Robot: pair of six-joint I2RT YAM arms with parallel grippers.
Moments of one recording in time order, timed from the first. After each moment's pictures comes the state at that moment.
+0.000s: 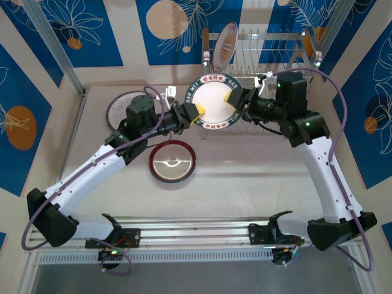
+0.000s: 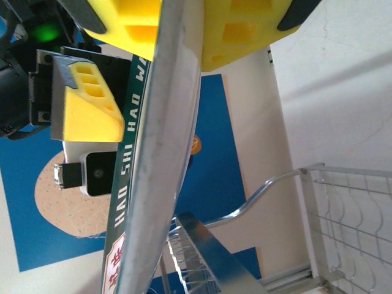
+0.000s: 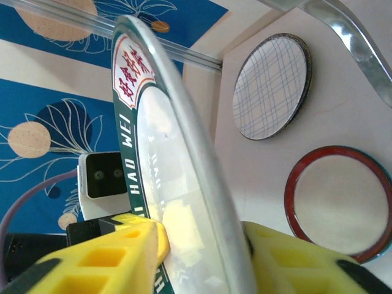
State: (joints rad) left arm -0.70 1.30 1.25 -0.04 0.43 -1.25; right arm 0.31 1.23 1.55 -0.73 -0.60 0.95
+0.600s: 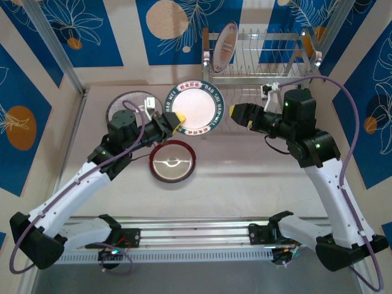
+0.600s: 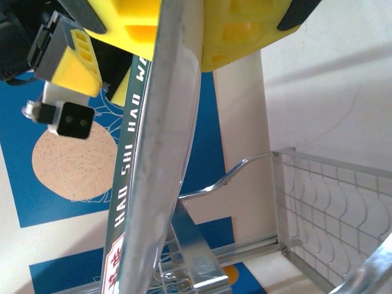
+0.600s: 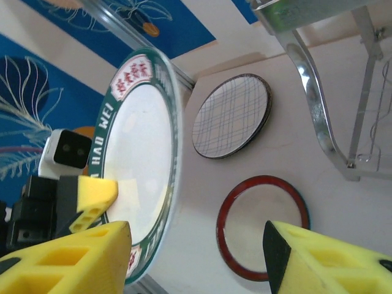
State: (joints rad) left arm -0.62 1.08 1.04 -0.07 0.35 -1.28; right arm 0.36 1.04 1.41 -0.73 -0.43 0.60
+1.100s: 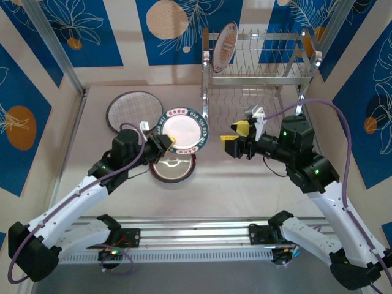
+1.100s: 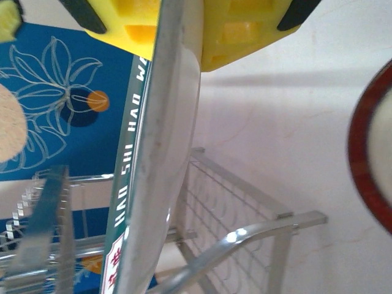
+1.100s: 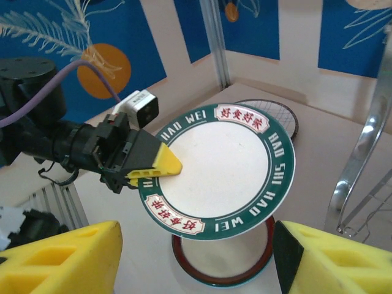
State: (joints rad) left arm -0.61 0.97 0.78 -0.16 0.22 -1.28; right arm 0.53 0.84 1.16 -0.57 -0.45 0.10
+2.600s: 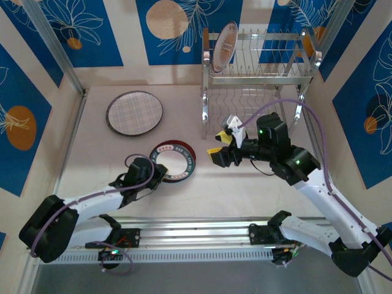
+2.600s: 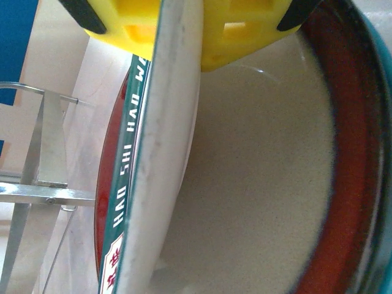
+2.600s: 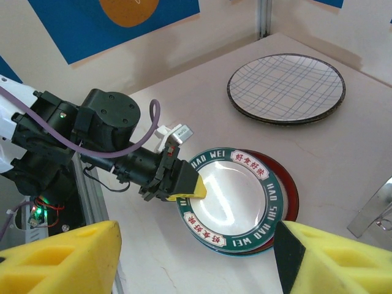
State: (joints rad) left arm -0.60 1.16 0.31 0.24 0.06 -1.44; right arm 0.63 0.95 1.13 -0.61 -0.47 -0.05
